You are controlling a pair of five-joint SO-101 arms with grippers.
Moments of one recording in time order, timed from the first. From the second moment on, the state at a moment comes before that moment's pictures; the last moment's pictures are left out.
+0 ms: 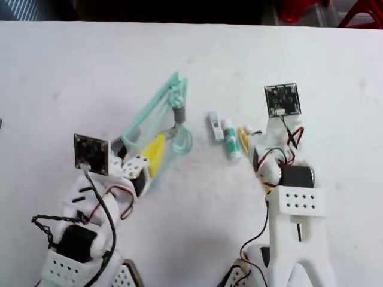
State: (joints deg) left arm 13.7 -90.3 78.4 38.3 11.6; right arm -0.5 -44.6 52.1 46.7 12.0
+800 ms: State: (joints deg) left arm 13.7 -90.3 78.4 38.3 11.6; right arm 4.3 -13.1 31.5 61.6 16.6
